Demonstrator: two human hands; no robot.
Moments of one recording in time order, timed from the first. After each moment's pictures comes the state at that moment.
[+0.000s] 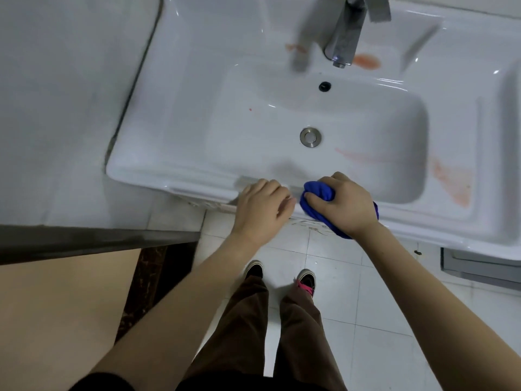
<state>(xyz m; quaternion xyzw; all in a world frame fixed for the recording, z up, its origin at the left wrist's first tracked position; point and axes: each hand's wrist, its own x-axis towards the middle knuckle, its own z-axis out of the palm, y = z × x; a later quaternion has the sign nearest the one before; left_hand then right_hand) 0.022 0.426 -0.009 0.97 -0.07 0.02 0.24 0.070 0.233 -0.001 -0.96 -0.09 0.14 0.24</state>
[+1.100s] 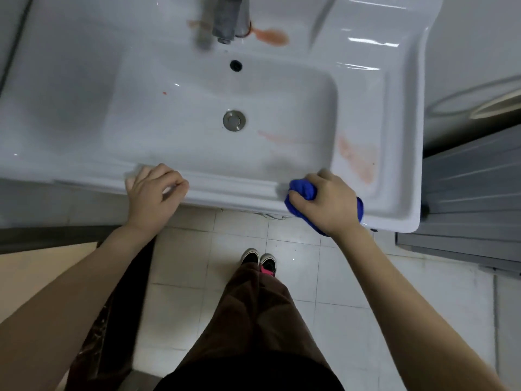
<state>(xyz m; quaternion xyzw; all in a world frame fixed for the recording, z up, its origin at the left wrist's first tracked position) 0.023 0.410 -0.028 0.97 0.03 0.02 0.23 0.059 0.073 0.011 -0.97 -0.04 0.12 0.19</state>
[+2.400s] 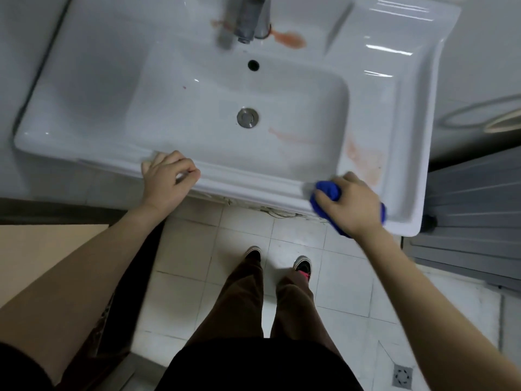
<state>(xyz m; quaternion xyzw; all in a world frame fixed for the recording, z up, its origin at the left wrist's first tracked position) 0.026 0.404 -0.020 0.97 0.07 0.01 0.25 0.057 0.038 0.017 -0.98 -0.04 0.14 0.17</state>
